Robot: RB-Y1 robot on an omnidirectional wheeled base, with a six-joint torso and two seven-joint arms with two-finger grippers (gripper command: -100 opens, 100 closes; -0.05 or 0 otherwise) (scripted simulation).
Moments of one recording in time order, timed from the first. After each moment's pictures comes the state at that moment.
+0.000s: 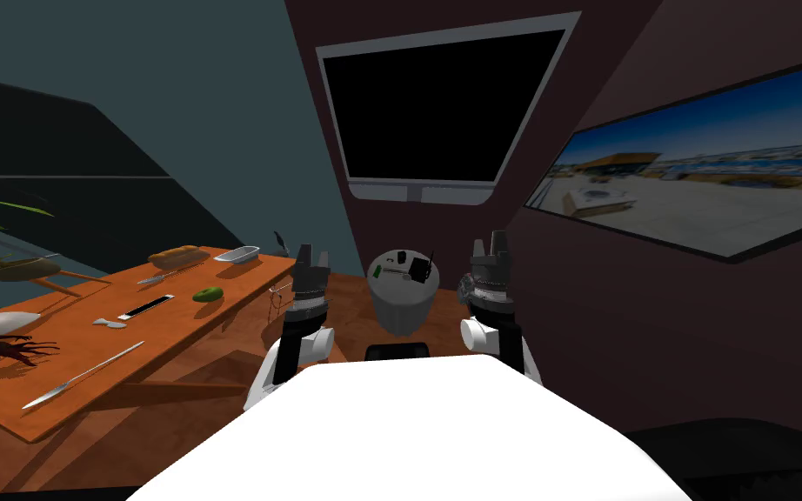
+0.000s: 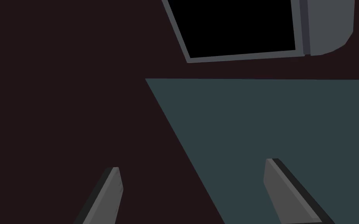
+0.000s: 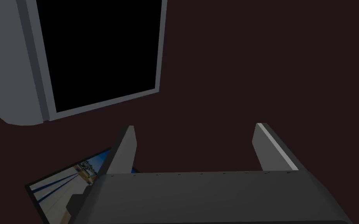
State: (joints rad) left arm 0.46 0.02 0.00 -2.24 -0.11 -0.49 0.03; right arm 0.46 0.01 0.03 -2.39 0.06 -0.45 0.15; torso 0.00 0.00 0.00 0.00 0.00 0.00
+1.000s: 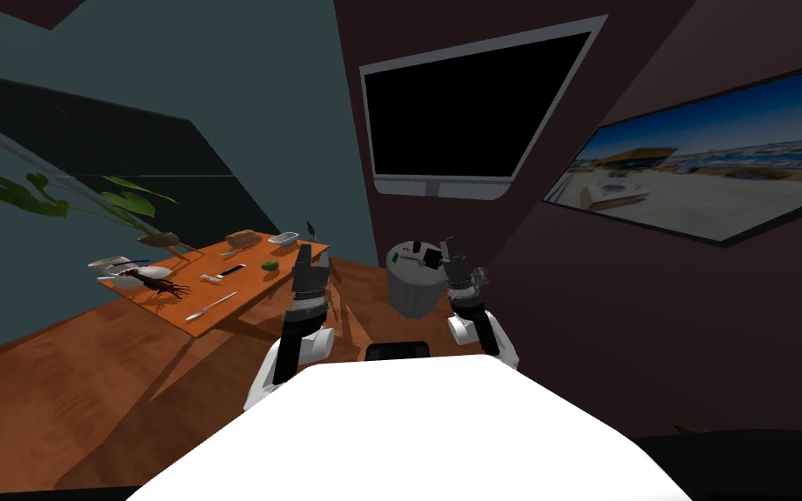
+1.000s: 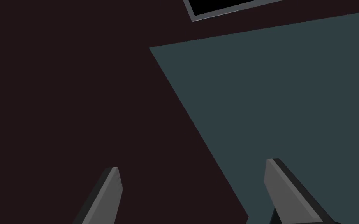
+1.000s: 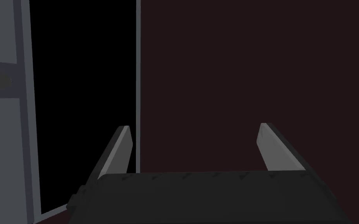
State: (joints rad) left arm 0.46 0.02 0.00 -2.24 -0.11 -0.49 0.03; right arm 0.32 -0.20 0.20 -2.23 0.13 -0.52 0.20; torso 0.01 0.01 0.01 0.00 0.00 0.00
